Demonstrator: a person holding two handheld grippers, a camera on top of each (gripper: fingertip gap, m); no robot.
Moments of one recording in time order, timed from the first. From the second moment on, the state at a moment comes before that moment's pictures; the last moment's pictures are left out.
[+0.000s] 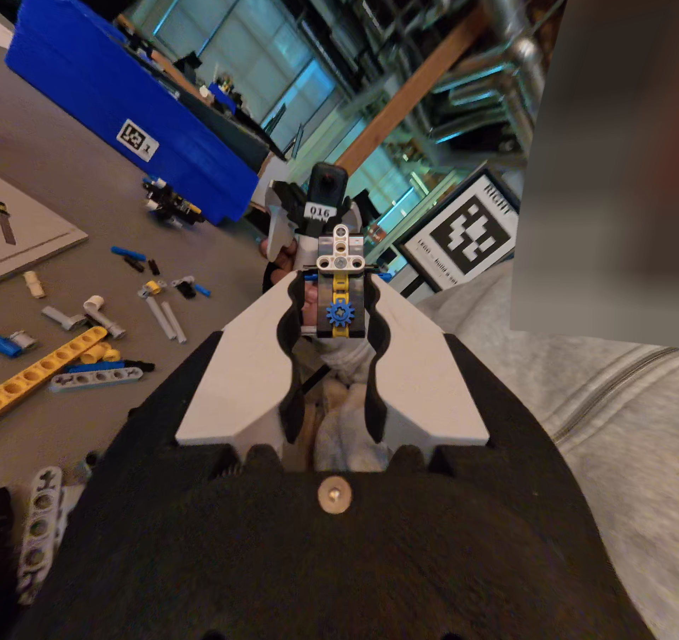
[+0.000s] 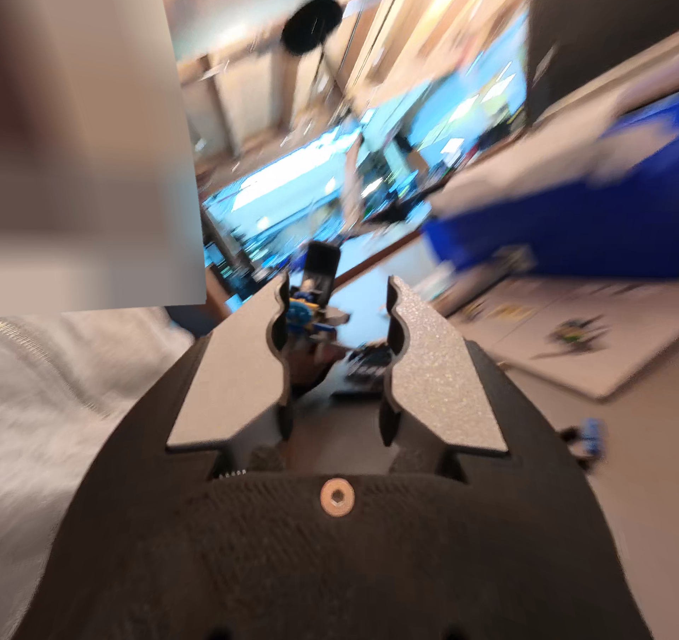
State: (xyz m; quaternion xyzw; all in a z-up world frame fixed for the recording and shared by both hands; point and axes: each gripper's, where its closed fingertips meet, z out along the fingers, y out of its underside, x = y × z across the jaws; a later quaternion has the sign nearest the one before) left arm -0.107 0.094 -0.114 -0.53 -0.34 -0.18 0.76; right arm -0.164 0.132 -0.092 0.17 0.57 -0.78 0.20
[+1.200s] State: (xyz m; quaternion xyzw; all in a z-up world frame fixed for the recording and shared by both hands) left arm -0.116 0.093 -0.107 -0.41 -0.38 -0.25 0.79; right arm -0.111 0.102 -0.110 -0.04 0.70 -0.69 -0.19
